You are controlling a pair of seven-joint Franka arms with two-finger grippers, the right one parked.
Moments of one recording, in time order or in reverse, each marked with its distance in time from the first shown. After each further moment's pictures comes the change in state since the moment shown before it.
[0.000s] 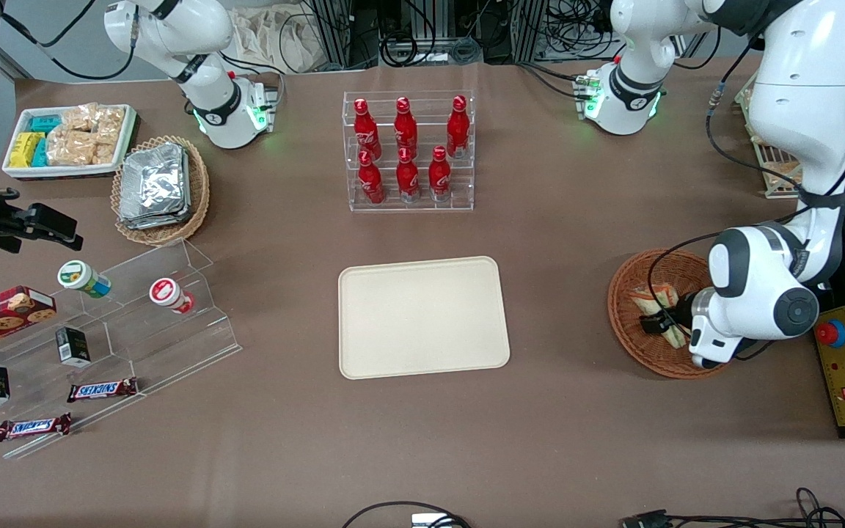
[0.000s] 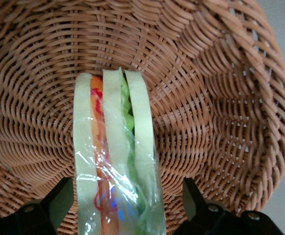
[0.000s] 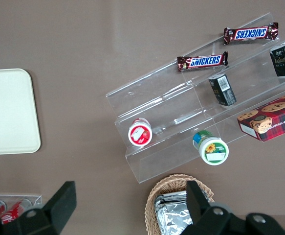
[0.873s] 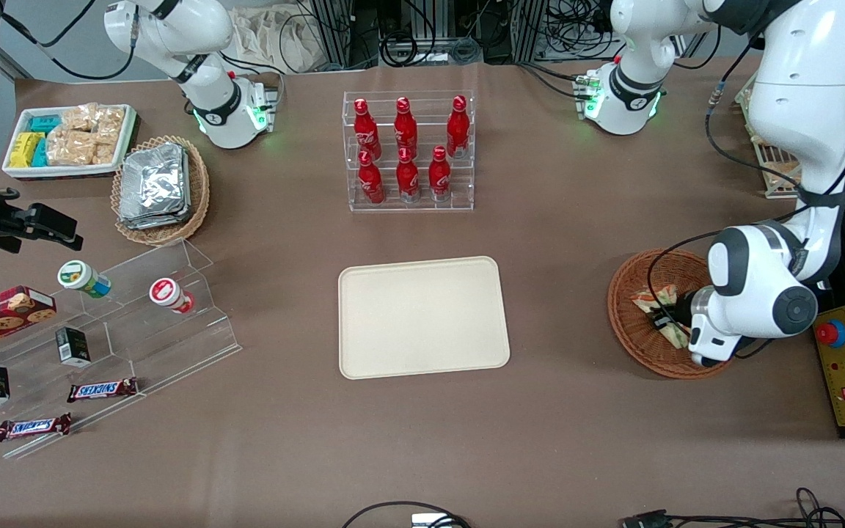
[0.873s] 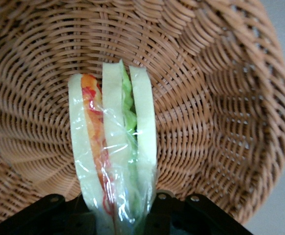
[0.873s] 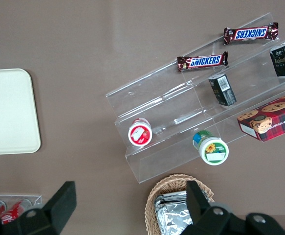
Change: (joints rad) arm 0.000 -0.032 -0.001 -0.006 -0.002 -0.018 -0.003
